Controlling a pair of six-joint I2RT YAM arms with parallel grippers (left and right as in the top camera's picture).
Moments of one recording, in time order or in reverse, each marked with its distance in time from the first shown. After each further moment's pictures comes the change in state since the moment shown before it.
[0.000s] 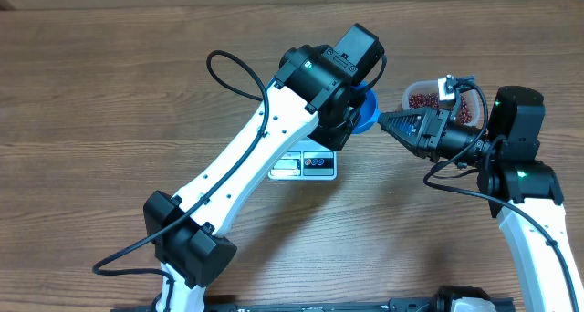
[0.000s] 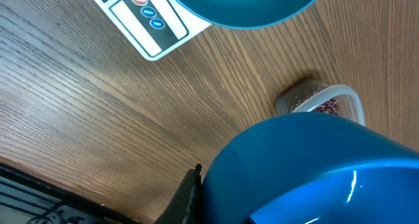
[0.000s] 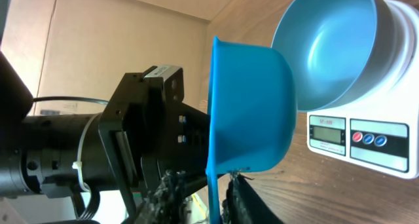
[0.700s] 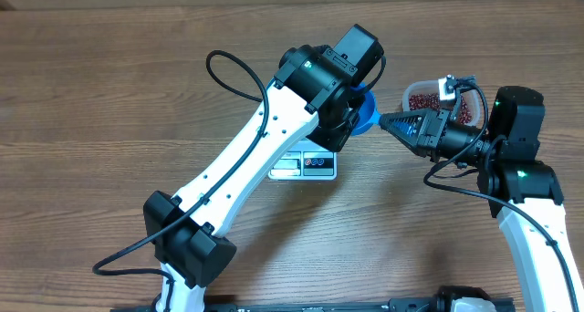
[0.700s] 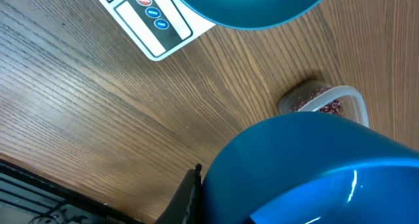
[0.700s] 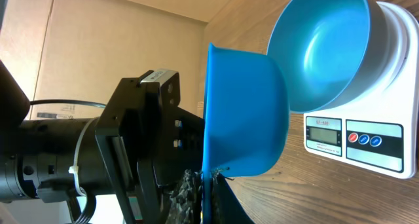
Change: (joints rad) left arm 0.000 0.000 0.000 -0.011 0.001 0.000; right arm 0.000 0.000 0.000 -0.001 0.010 0.002
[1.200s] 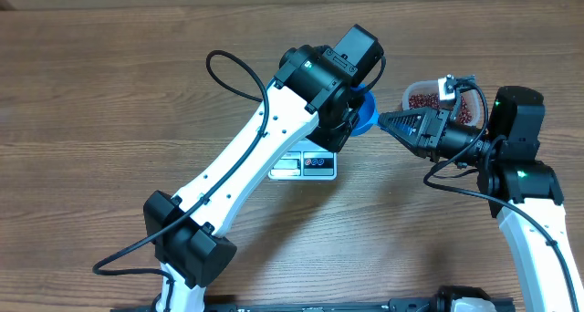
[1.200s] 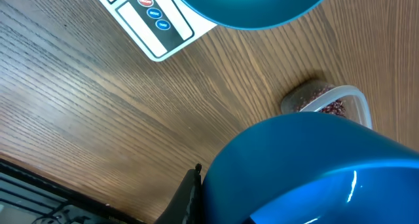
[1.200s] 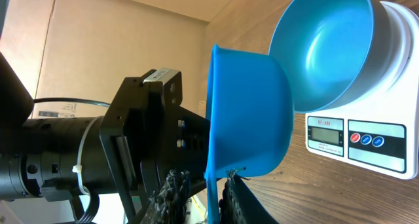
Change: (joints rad) left arm 0.000 0.000 0.000 -0.004 0.000 0.008; right arm 0.000 0.000 0.000 0.001 -0.003 -0.003
